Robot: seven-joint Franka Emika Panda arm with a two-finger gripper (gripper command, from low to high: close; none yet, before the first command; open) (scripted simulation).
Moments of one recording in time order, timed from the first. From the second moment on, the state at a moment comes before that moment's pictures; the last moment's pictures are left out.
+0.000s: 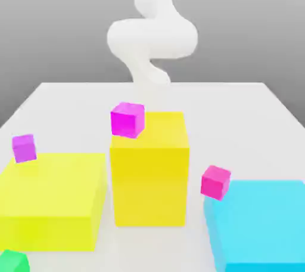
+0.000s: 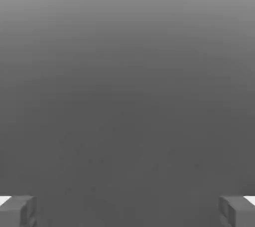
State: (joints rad) arm 0.01 -0.71 -0.04 -2.29 0.02 2.32 0.77
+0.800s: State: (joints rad) arm -0.07 0.16 -0.29 -2.18 0.27 2.49 0.44
